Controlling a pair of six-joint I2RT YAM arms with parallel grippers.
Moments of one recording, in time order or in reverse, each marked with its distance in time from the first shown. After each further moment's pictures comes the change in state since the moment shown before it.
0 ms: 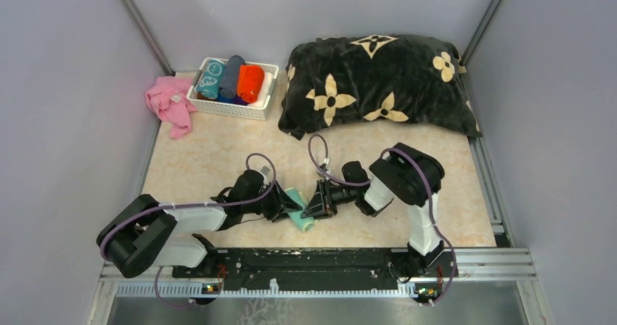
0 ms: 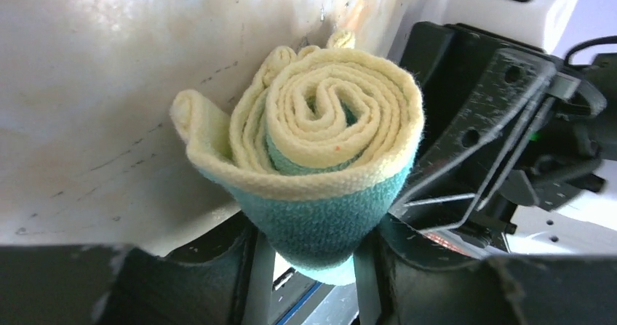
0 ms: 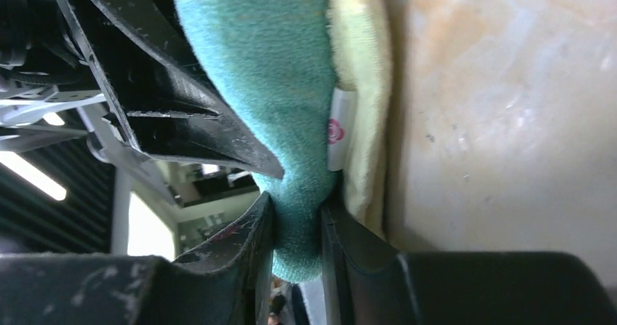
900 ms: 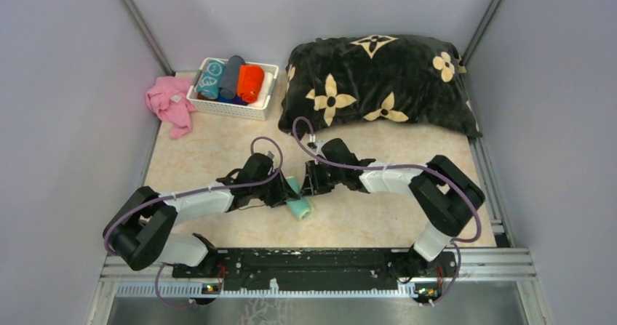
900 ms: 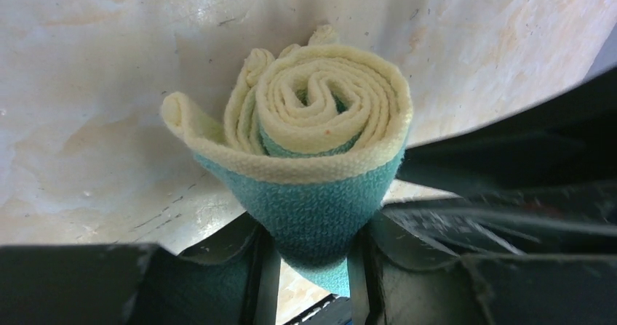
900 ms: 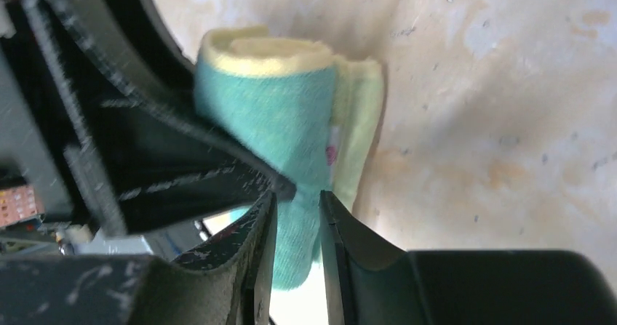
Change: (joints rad) left arm 0.021 0.060 0.267 -0.376 -0.154 0.229; right arm 0.089 -0.438 0.317 -1.075 0.548 -0.644
